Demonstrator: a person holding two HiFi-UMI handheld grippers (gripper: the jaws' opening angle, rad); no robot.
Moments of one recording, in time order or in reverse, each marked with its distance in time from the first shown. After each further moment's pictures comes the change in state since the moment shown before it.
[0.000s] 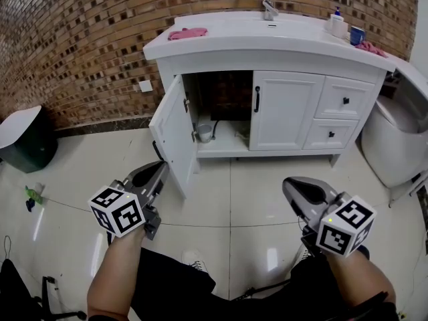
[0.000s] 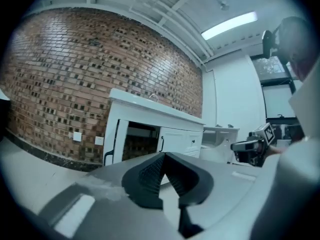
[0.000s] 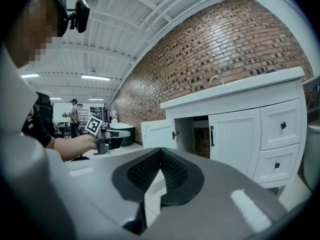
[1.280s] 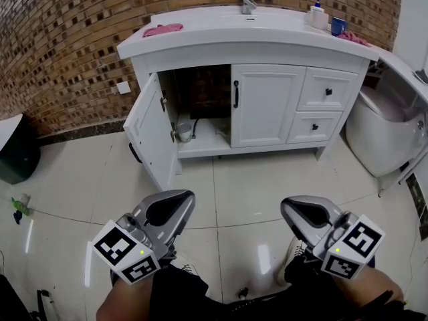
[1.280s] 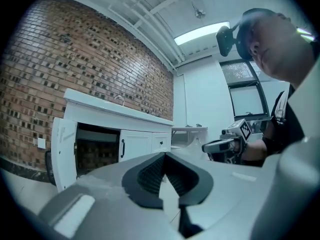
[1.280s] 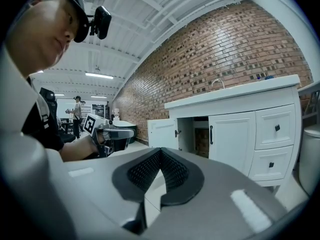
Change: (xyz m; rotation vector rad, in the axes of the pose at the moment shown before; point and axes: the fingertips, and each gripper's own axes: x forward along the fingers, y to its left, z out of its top) left arm 0.005 -0.141 -0.014 0.117 -0.034 -0.298; right arm -0.047 0.026 -0.013 -0.040 0.003 -0.002
